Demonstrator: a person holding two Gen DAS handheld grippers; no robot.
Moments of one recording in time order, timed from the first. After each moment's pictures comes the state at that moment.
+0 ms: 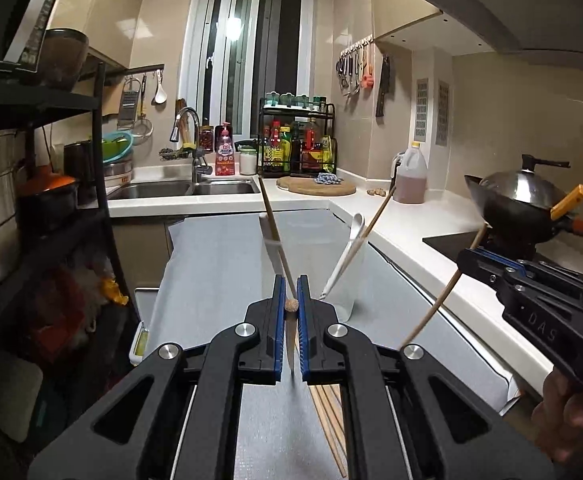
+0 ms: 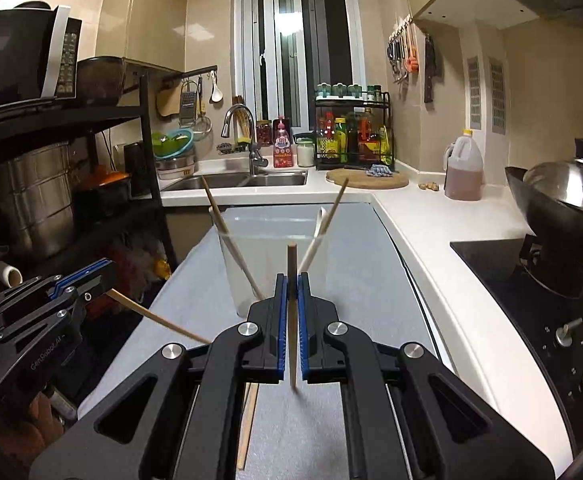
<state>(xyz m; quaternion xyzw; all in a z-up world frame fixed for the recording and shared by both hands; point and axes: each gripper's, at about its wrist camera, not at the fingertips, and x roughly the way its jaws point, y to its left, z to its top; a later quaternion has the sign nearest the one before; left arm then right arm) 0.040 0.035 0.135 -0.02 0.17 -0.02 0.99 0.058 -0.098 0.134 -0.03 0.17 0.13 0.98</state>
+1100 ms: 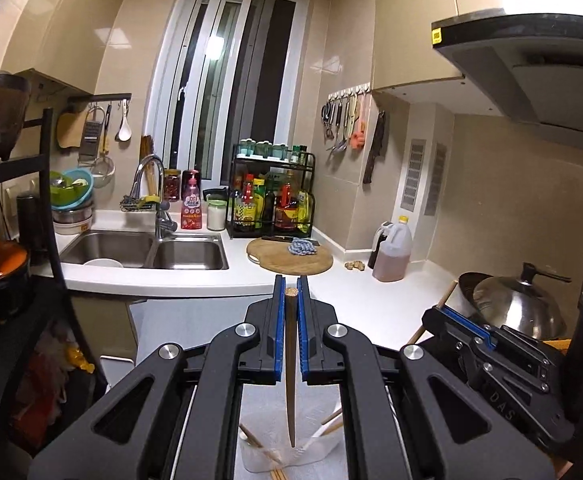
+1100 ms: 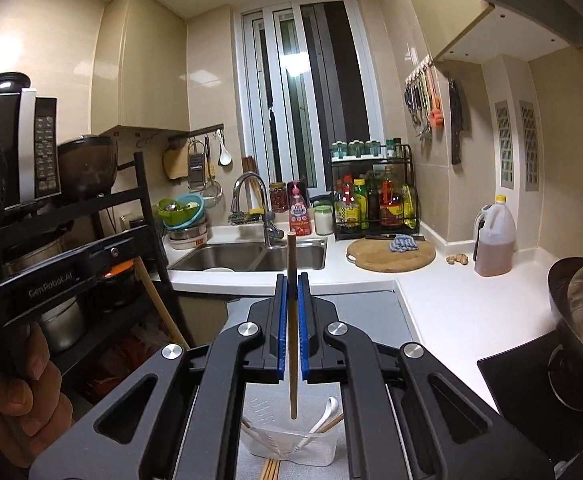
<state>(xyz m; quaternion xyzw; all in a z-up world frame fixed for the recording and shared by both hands) 0.195 0.046 0.284 -0.05 0.13 -0.08 0.99 0.187 -0.081 0.275 0.01 0.11 0.17 0.98</state>
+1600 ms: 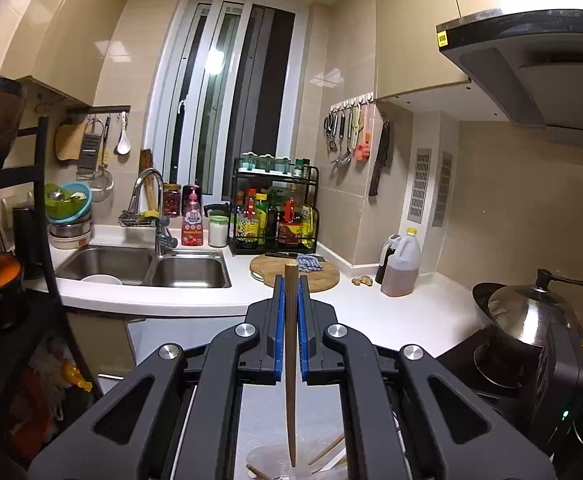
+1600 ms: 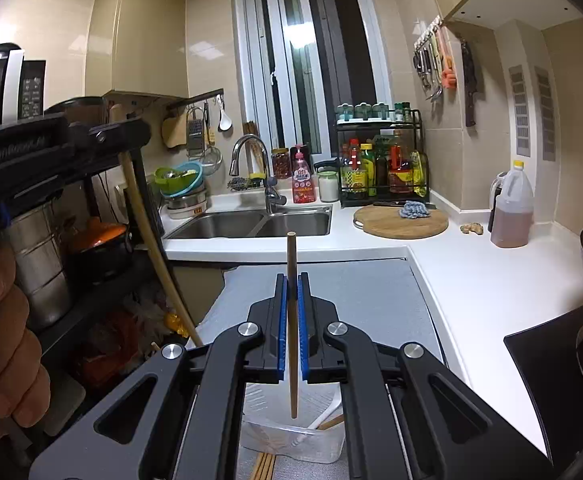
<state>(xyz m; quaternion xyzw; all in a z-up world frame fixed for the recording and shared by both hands) 0.223 0.049 0.282 -0.05 0.10 -0.08 0.99 0.233 -0.062 0.217 -0.01 0.16 0.18 0.97</state>
